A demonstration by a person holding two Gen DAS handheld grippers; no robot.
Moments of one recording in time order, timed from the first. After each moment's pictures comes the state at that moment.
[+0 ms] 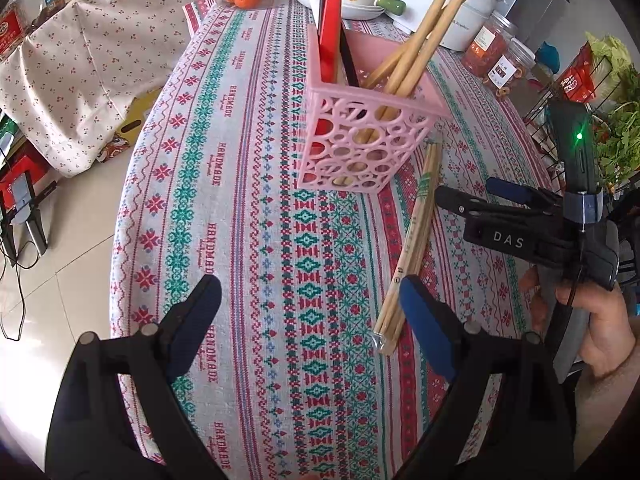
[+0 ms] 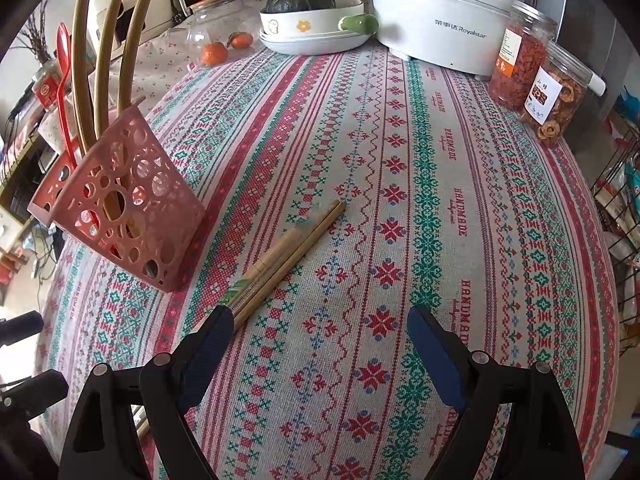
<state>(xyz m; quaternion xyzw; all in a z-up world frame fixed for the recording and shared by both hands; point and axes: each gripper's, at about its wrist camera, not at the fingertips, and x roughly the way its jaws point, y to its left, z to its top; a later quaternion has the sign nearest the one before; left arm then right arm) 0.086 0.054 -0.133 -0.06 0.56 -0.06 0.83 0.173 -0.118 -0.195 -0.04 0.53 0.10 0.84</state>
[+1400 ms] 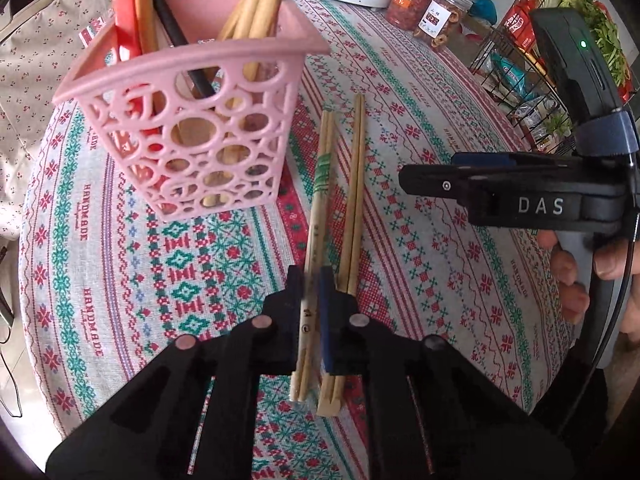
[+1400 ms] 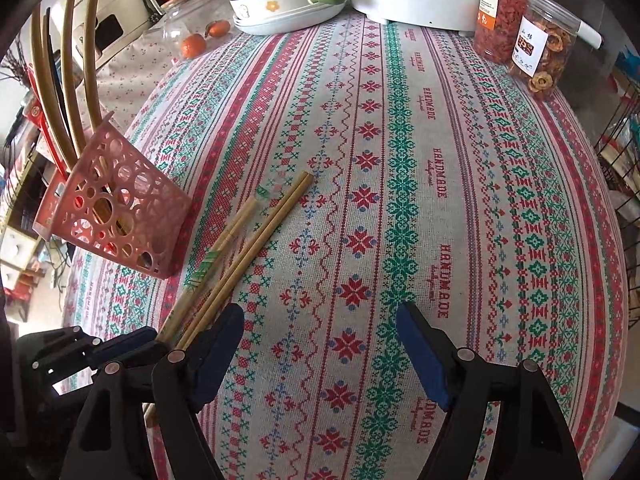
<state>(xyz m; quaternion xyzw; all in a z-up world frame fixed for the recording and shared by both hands) 0.117 -0.009 -0.165 0.00 0.56 -0.18 0.81 0.187 -0.154 -0.187 0.02 0.58 0.11 0.81</state>
